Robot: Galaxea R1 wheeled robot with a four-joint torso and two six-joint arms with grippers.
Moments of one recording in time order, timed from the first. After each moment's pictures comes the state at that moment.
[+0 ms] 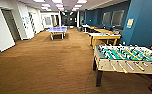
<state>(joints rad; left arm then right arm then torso) 1.47 2.99 -2.74 0.08 -0.03 -0.07 -1.51 3.05 -2.75 -0.03 0.03 0.04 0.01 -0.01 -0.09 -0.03</state>
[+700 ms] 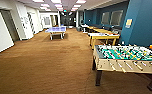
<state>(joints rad) 1.47 2.98 -2.74 0.08 -0.03 -0.07 -1.51 3.05 -2.75 -0.03 0.03 0.04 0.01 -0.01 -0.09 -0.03</state>
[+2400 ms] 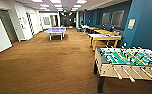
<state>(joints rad) 1.47 2.98 -2.74 0.08 -0.03 -0.07 -1.51 3.06 -2.75 -0.04 0.03 0.04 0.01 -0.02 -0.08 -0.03</state>
